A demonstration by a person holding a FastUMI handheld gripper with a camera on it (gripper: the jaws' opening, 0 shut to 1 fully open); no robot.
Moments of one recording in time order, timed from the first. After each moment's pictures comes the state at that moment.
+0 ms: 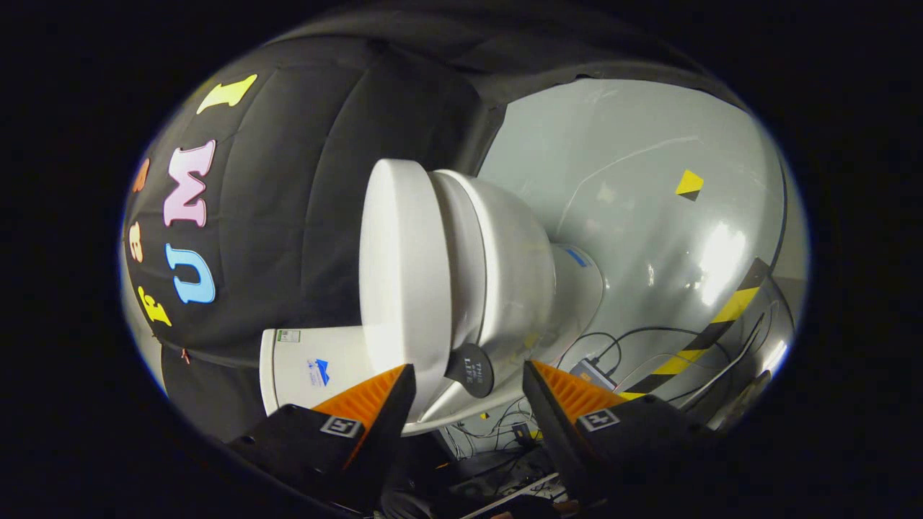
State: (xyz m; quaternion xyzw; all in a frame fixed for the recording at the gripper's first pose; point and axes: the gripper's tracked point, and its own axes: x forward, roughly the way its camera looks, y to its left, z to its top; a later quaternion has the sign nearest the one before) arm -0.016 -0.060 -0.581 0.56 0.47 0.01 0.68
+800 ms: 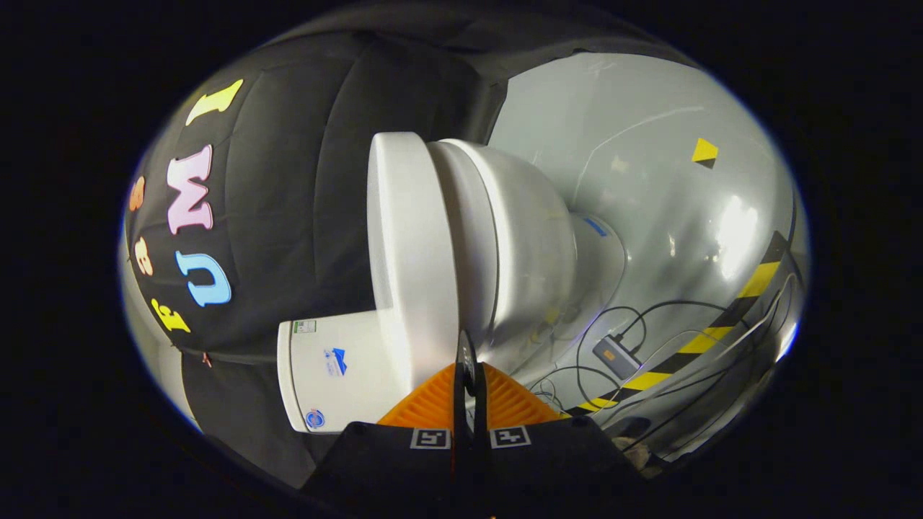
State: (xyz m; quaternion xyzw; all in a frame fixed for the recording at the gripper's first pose) arm -0.018 -0.036 -0.567 0.57 0.49 0.05 0.66
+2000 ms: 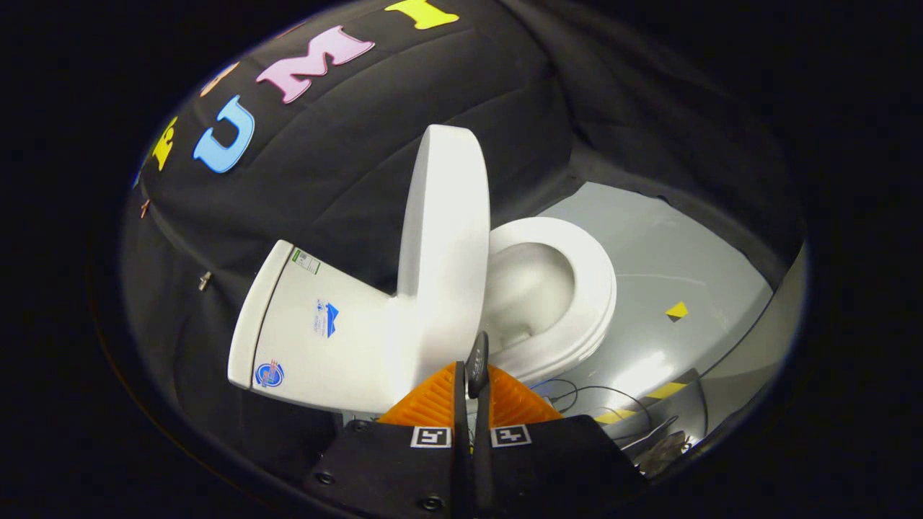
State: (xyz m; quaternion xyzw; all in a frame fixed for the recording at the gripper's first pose) arm 0.007 0.036 -0.387 0.28 0.45 0.05 0.85
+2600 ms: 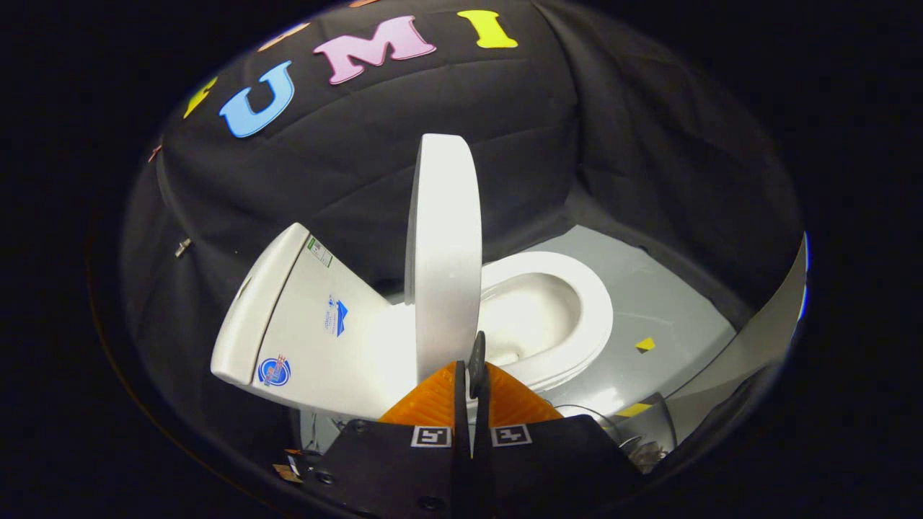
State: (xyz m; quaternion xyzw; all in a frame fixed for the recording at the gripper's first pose) arm 0.005 0.101 -0.323 0.15 0.41 0.00 0.90
